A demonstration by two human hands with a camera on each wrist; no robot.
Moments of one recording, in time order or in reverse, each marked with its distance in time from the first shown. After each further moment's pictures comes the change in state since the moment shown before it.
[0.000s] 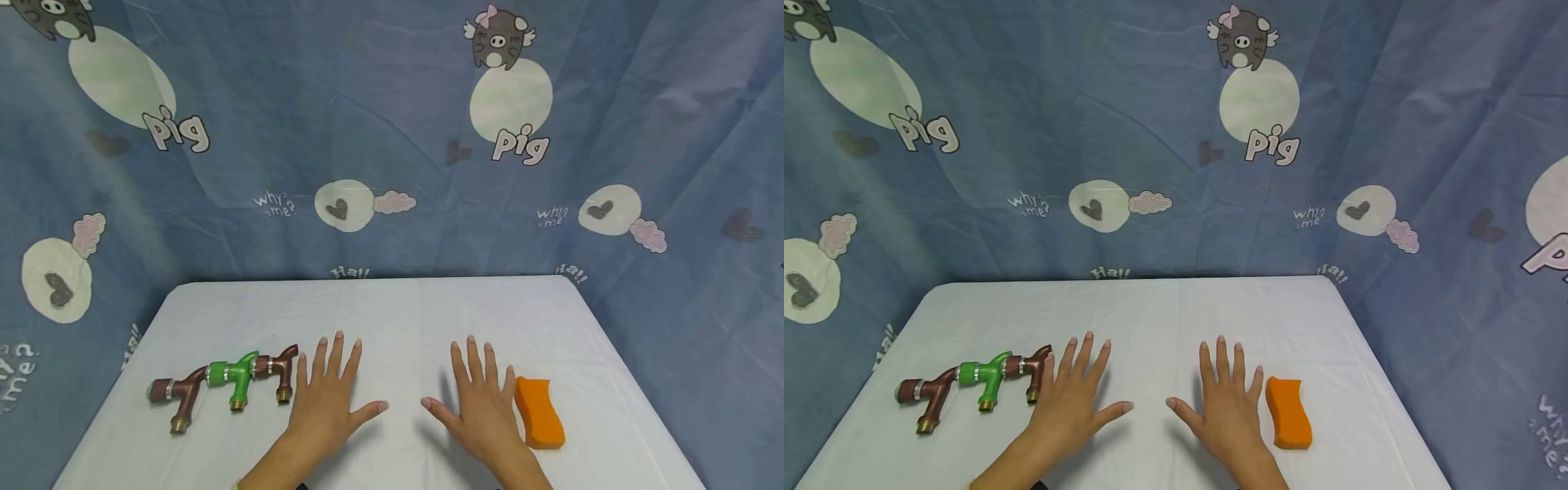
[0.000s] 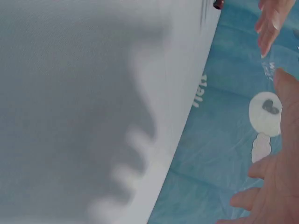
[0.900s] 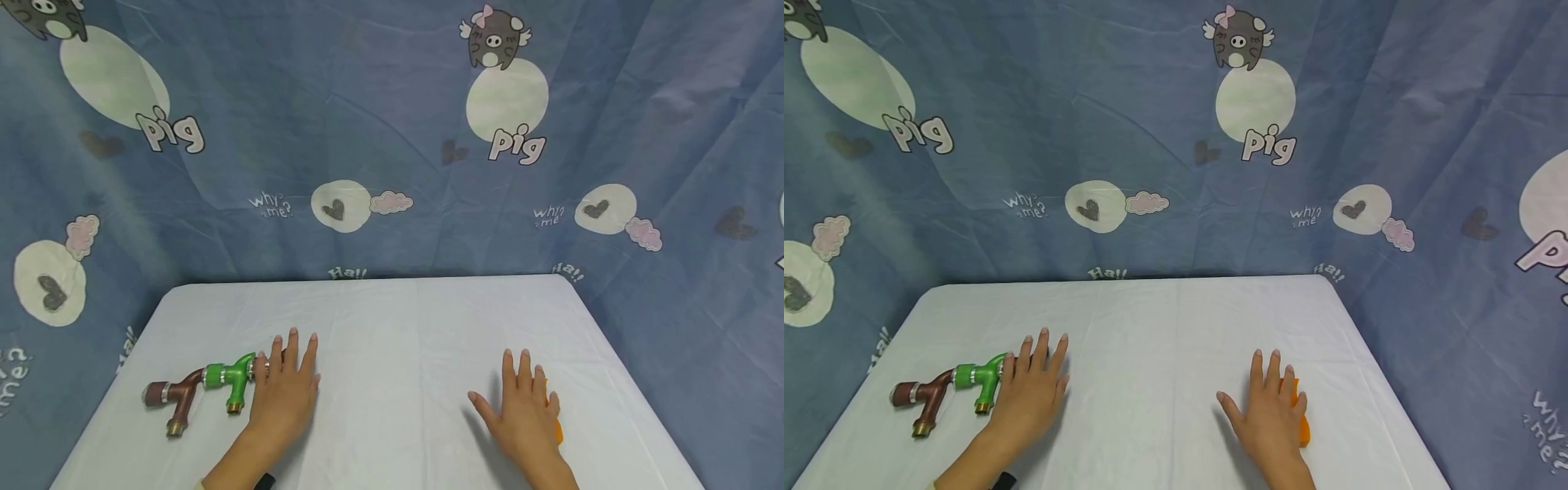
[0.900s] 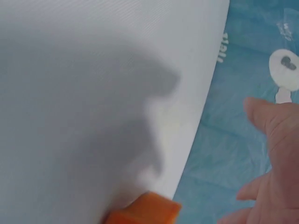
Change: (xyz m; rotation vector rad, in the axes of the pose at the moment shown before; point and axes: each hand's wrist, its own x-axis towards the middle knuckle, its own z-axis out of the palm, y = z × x) left_hand 0.000 -0.055 0.000 0.092 0.096 -0.059; right_hand -0.017 0.052 -0.013 0.040 -0.101 0.289
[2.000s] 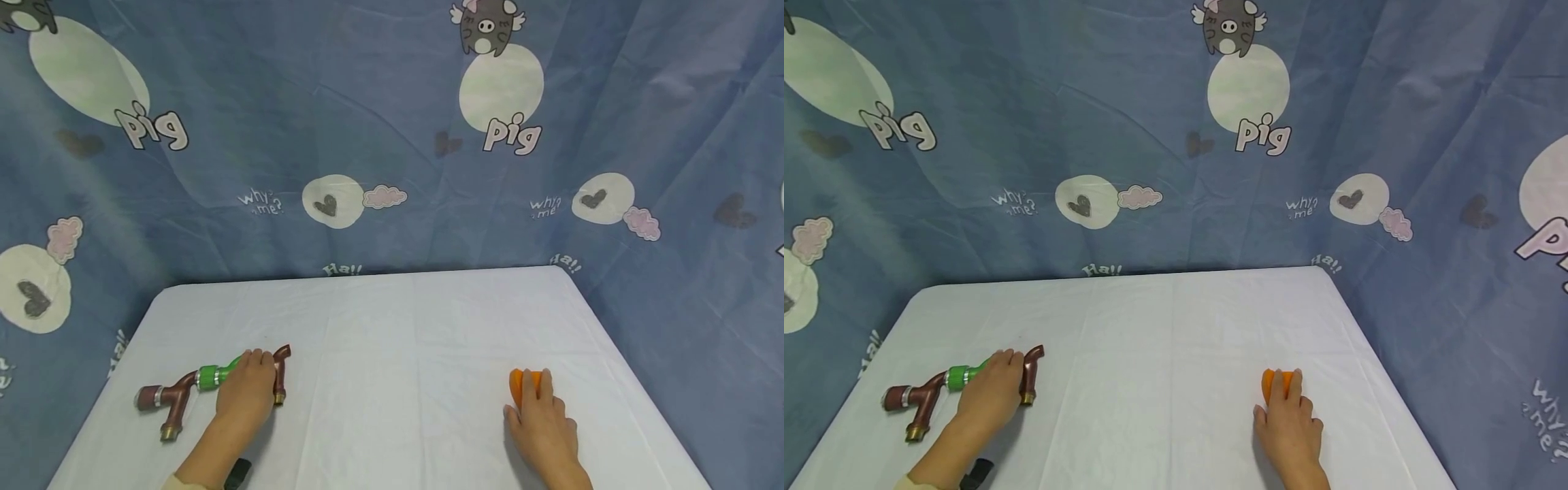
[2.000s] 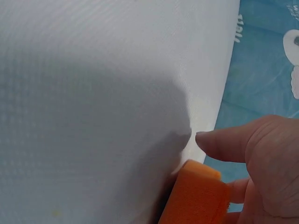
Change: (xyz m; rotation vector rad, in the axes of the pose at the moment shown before) left_hand 0.005 -0.048 -0.004 0.074 -0.090 -0.011; right_hand -0.004 0.038 0.007 0.011 -0.121 0.135
